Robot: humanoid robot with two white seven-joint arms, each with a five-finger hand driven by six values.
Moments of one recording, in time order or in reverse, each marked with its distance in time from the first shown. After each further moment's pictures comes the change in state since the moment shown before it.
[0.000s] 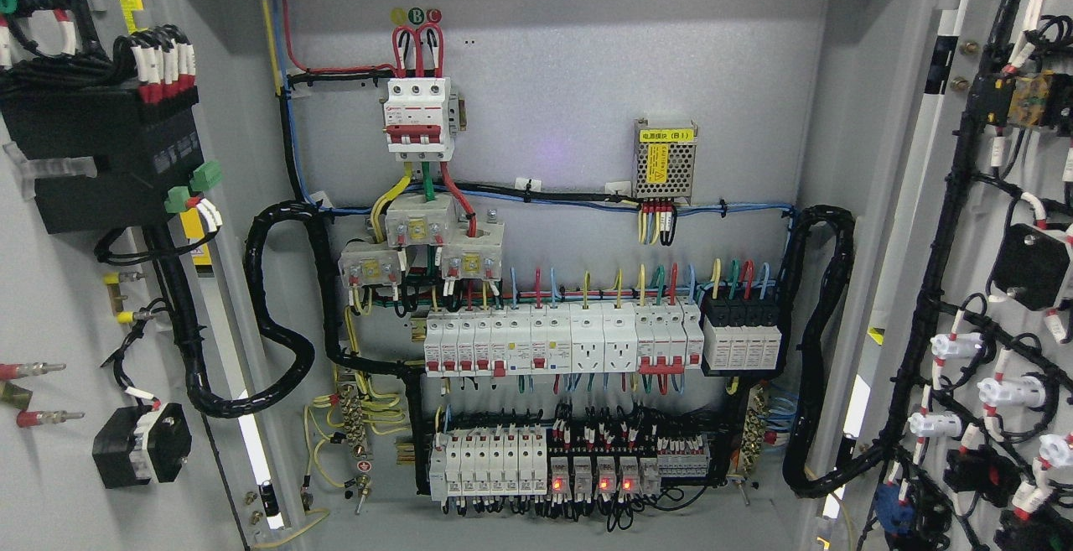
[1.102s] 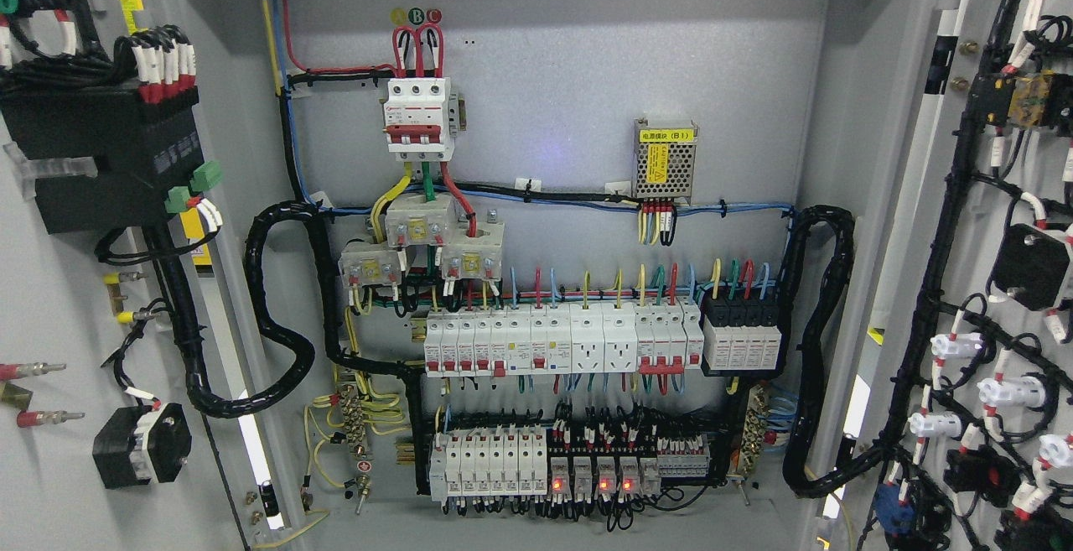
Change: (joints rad) left arm 0.007 -0.001 0.001 0.001 0.002 0.011 -0.003; right arm 0.026 -0.006 0.009 0.011 -0.004 0.004 -0.043
